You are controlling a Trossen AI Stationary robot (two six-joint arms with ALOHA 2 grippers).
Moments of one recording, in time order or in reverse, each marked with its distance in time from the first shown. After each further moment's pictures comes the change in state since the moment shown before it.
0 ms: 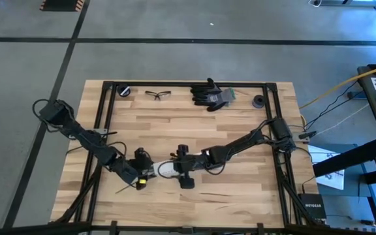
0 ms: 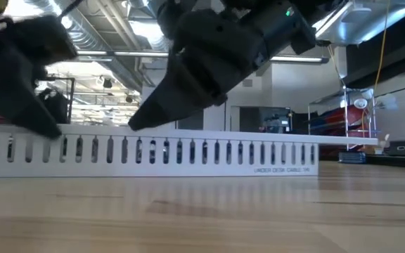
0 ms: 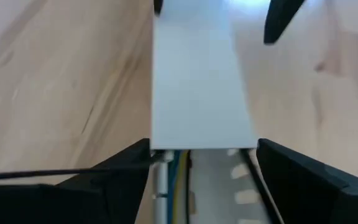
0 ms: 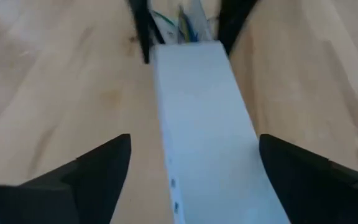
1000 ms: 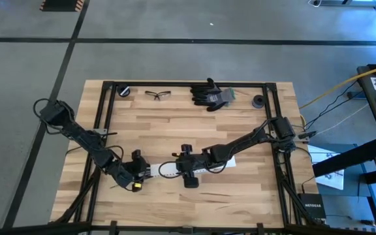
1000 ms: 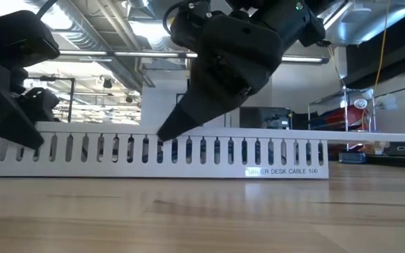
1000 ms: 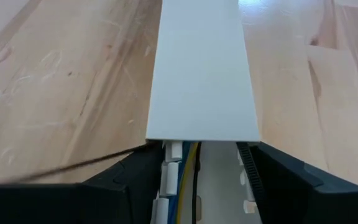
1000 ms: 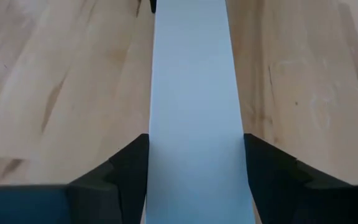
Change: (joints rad) left arm -0.061 0.019 -0.033 0.046 -0.074 0.034; right arm 0.001 -0.031 -0.008 -0.145 -0.042 0.014
